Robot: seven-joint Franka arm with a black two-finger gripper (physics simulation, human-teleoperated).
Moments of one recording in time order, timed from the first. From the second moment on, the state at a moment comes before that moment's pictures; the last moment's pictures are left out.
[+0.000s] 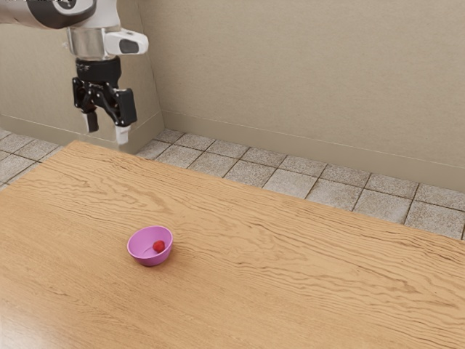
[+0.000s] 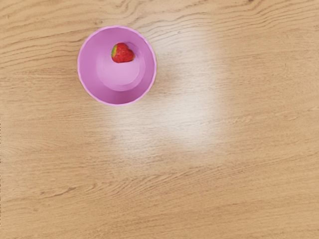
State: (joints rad) arm -0.05 -0.09 0.01 -1.61 0.02 1.34 0.12
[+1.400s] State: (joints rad) arm 0.05 0.08 0.01 -2.11 -0.05 2.05 0.47
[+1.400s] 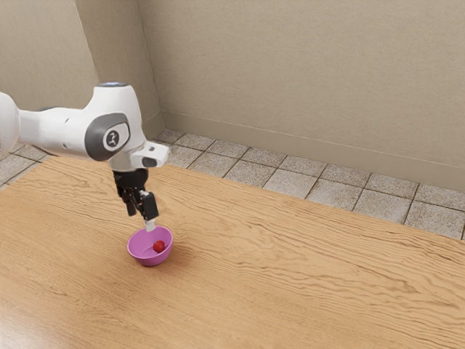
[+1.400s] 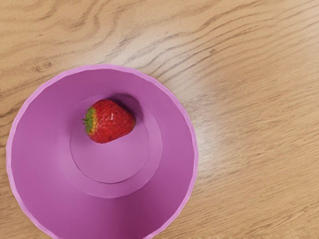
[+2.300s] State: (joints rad) arm 0.01 0.11 0.01 -2.16 0.07 2.11 1.36
